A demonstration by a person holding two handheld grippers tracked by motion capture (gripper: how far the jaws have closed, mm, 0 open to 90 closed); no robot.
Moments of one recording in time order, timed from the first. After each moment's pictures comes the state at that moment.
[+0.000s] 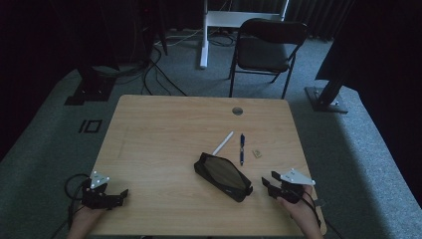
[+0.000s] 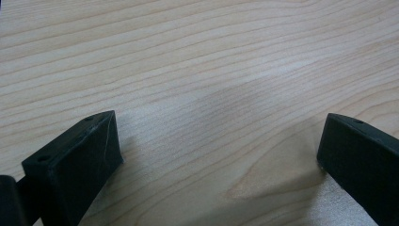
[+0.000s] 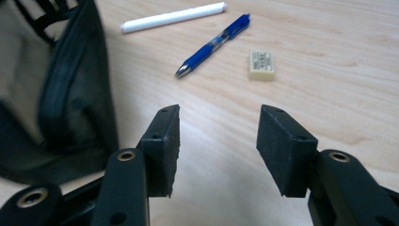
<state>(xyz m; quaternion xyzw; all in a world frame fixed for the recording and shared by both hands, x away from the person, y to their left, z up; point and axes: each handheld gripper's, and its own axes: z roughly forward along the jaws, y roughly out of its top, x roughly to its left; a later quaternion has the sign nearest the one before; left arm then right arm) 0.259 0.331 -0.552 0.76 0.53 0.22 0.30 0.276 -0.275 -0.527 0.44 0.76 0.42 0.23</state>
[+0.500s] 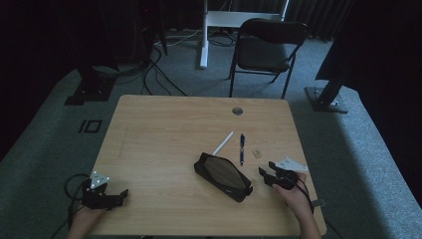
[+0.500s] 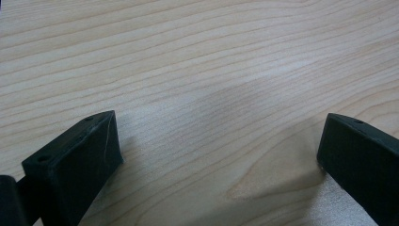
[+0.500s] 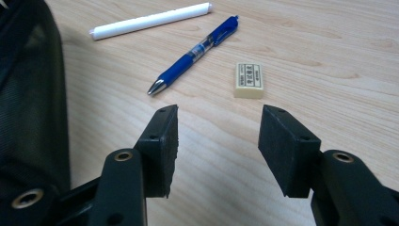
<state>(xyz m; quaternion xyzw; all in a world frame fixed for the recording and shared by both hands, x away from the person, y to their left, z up) 0.259 0.331 -0.552 0.76 0.53 0.22 0.30 0.315 -0.270 -0.533 0.45 0.76 0.41 0.23</state>
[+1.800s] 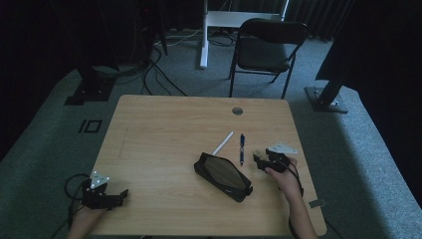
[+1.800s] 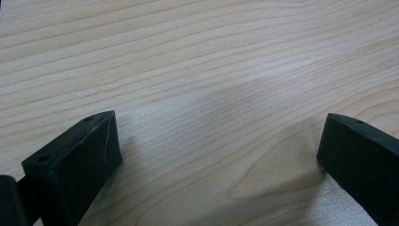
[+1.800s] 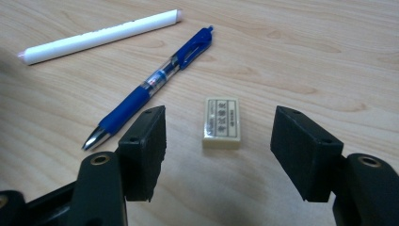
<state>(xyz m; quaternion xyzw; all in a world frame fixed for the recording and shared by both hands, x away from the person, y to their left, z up) 0.259 0.331 -0.552 0.76 0.53 0.22 0.30 0.377 -0.260 -0.545 0.47 0.75 0.40 0.23</state>
